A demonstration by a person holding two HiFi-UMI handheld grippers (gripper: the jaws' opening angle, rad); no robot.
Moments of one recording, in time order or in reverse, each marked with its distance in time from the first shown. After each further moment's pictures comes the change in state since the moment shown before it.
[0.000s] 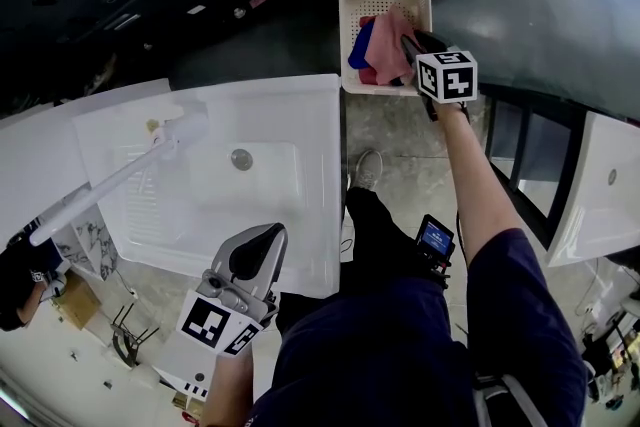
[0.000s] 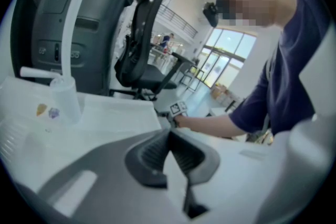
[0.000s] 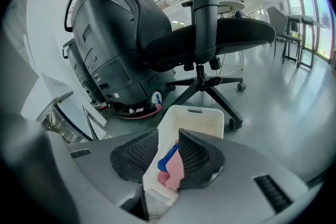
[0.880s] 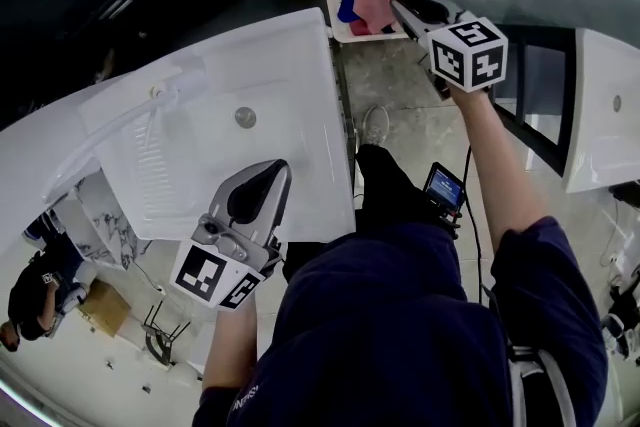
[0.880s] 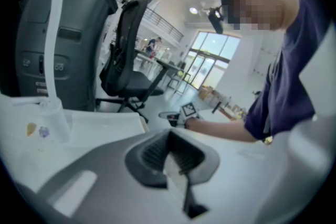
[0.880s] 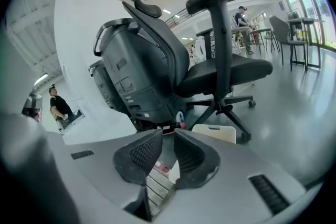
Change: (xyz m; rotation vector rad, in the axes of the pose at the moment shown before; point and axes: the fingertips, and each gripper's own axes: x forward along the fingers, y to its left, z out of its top) left arm -0.016 -0.027 0.026 0.091 -0.051 -0.125; right arm -0.142 0.086 0.042 -0.013 -0.183 0.153
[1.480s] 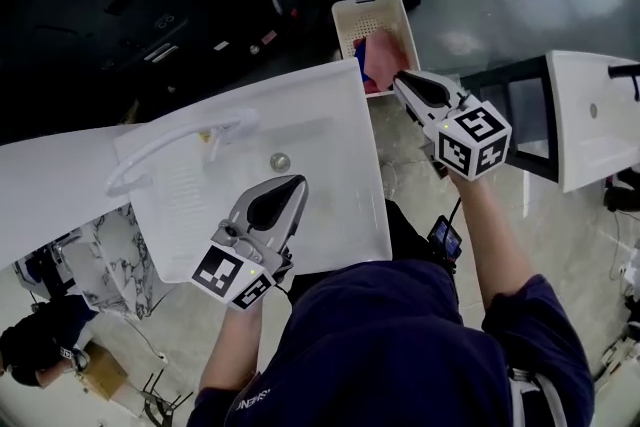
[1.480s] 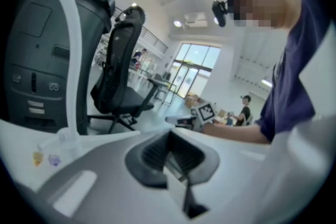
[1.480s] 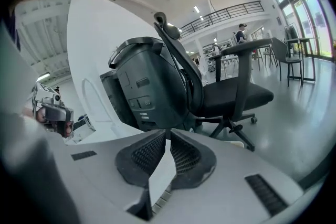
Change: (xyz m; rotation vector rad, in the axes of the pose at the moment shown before) left arm -0.071 0.025 0.038 0.094 -0.127 -0.155; right arm -0.071 0.151 0.062 -0.039 -0.129 -0.028
